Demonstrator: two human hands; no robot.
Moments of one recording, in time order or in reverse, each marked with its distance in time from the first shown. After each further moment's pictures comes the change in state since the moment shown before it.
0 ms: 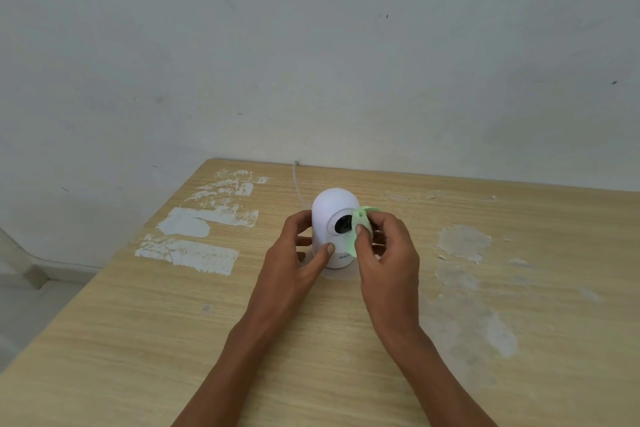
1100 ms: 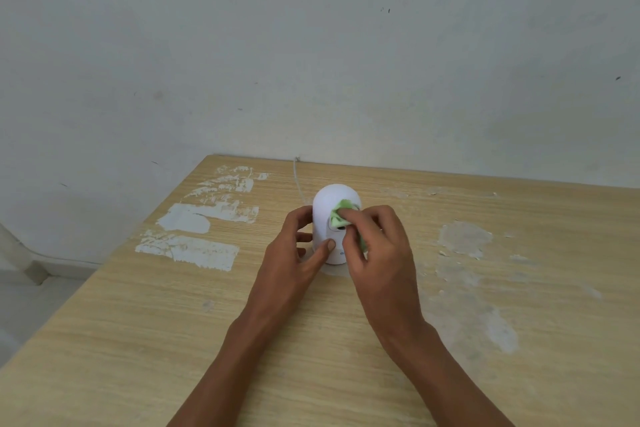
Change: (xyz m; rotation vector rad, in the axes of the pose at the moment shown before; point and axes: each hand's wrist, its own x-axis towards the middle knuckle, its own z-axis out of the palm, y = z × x) left_hand 0.000 -0.001 -0.001 -0.036 -0.013 0.013; right_hand 0.000 -0.006 -0.005 -0.312 -0.077 -0.409
